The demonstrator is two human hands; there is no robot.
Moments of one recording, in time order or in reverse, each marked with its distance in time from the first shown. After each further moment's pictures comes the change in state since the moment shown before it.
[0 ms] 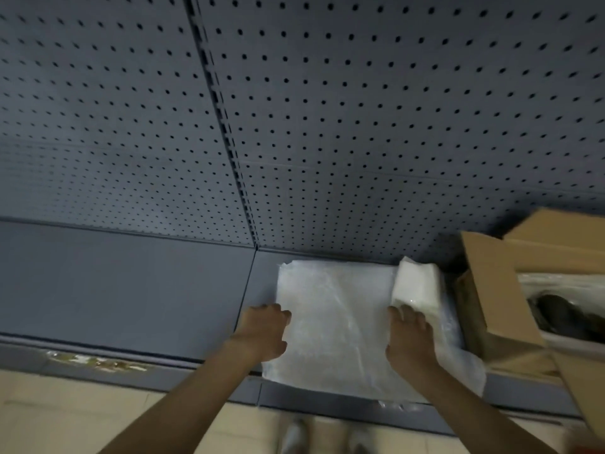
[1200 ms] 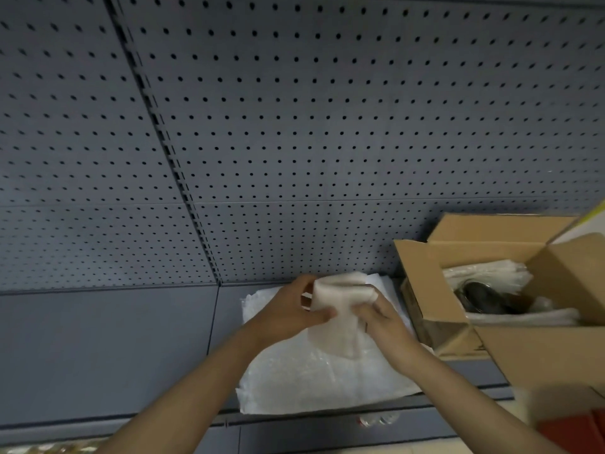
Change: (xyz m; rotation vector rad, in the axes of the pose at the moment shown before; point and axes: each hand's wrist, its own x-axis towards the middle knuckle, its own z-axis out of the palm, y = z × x) left_hand -0.008 0.065 -0.089 -1.169 0.209 0.397; right_hand -0.064 0.002 -0.092 1.400 0.183 -0.248
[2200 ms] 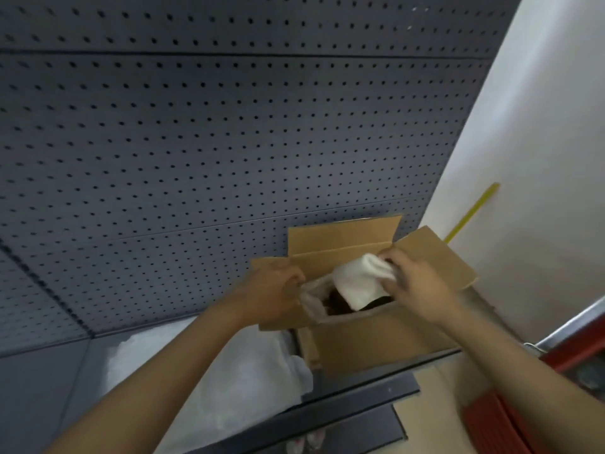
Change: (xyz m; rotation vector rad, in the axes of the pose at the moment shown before) left_hand 0.086 0.144 0.177 0.886 -0.087 0.344; right_hand -0.050 -0.016 -0.327 -0.953 0.237 -0.292
